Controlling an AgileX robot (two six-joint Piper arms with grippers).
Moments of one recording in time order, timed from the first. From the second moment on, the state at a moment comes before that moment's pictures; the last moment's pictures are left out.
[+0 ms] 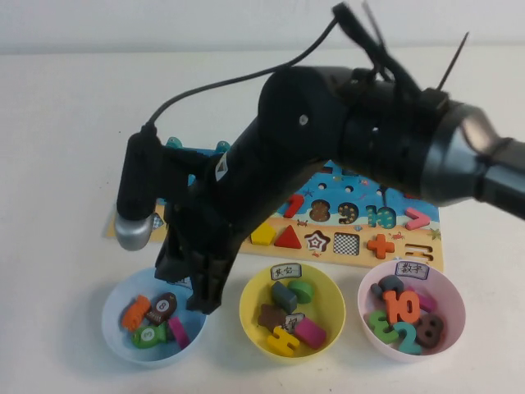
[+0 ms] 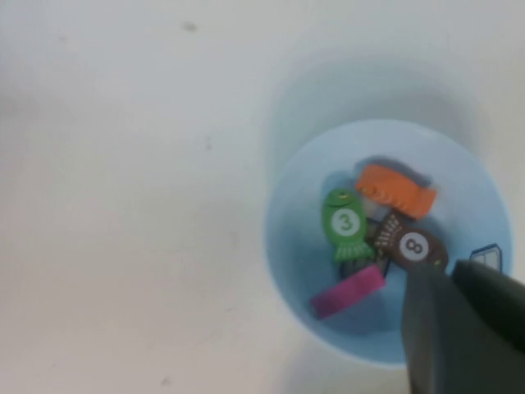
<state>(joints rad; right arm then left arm) 0.88 1.90 -1.72 0.46 0.97 -0.90 -0.09 -0.01 0.02 0.07 0.37 -0.01</state>
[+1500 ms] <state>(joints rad) 0.21 0.26 -0.14 0.65 -0.13 -0.86 -0.09 -0.01 0.02 0.07 0.37 -0.01</state>
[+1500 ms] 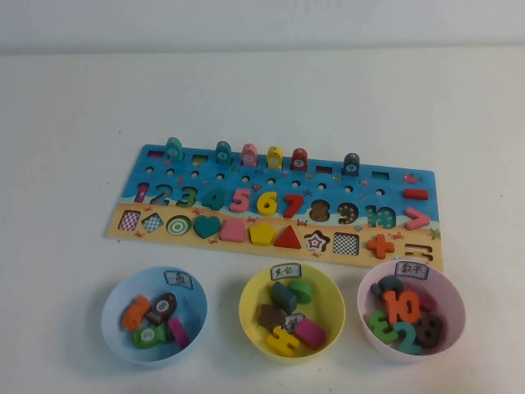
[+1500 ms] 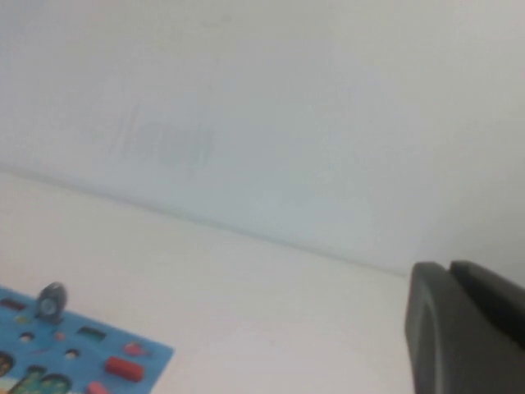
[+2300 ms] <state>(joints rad) 0.05 -0.01 0.03 0.00 0.23 0.18 -0.09 -0.01 0.02 0.07 0.37 -0.01</state>
